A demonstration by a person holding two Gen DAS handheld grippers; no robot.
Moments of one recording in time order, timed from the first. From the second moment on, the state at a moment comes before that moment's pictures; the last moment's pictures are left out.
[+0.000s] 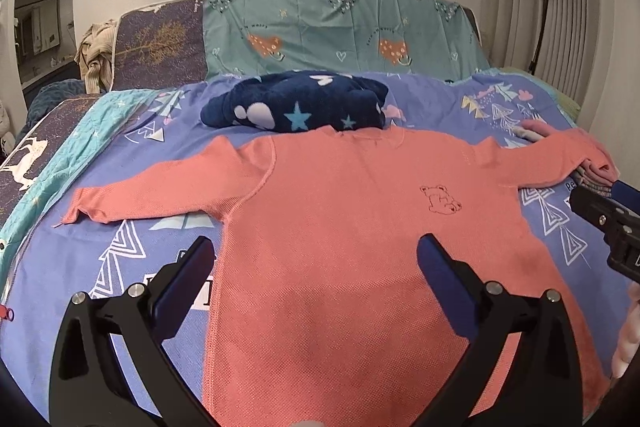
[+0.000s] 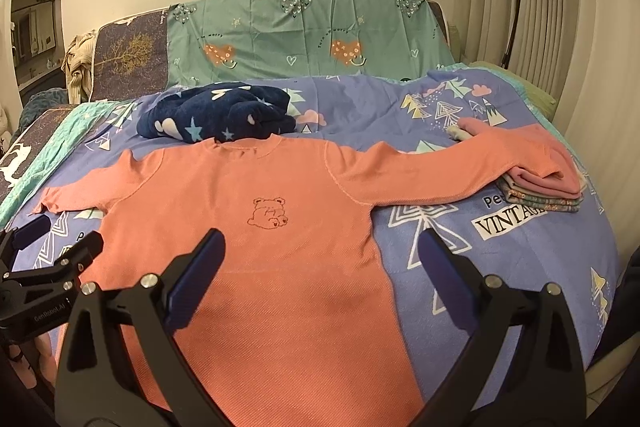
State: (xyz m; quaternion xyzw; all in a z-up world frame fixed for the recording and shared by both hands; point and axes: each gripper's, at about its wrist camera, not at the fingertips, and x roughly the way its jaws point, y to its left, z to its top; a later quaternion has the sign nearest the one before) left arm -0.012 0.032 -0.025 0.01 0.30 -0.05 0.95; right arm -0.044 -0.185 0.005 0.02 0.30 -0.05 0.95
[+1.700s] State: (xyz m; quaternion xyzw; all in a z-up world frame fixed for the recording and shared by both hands) left arm 0.006 0.058 -0.060 -0.01 0.38 -0.07 0.92; right arm -0.015 -0.169 -0.023 0.00 0.38 -0.07 0.92
